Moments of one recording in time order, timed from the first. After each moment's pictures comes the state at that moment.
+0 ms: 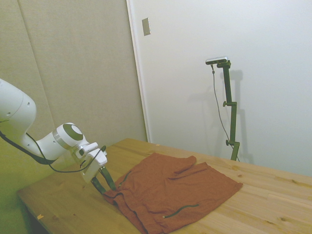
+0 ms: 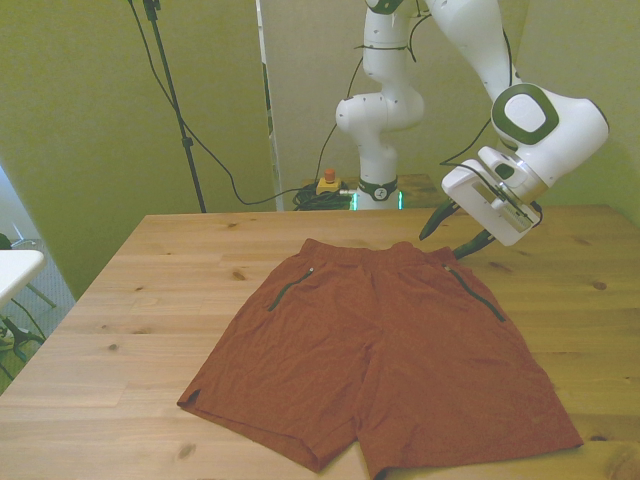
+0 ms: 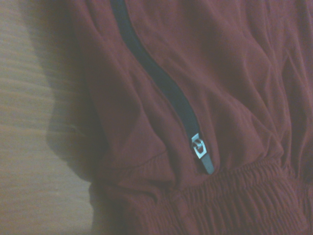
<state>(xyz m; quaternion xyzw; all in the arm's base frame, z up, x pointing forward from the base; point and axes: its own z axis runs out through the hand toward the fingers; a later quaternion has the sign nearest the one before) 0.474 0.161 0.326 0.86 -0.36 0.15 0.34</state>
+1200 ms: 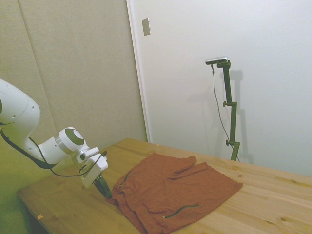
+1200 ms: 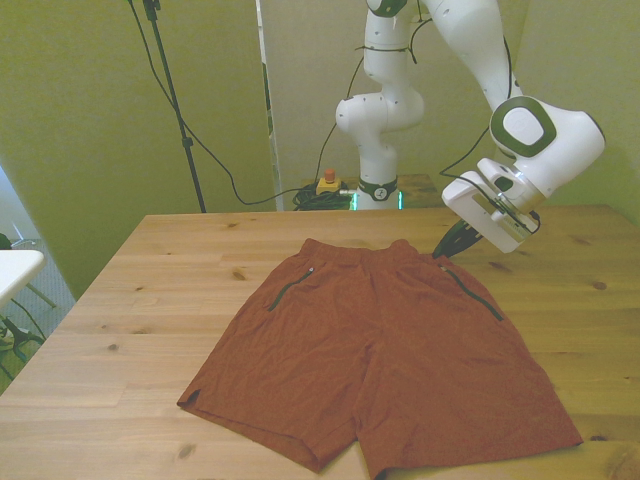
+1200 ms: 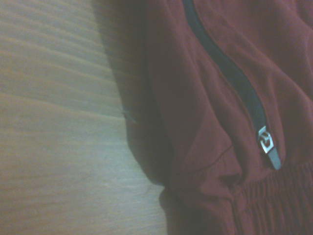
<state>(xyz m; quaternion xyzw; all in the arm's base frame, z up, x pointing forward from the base) 0.472 0.166 0.305 0.86 -0.35 0.14 0.33</state>
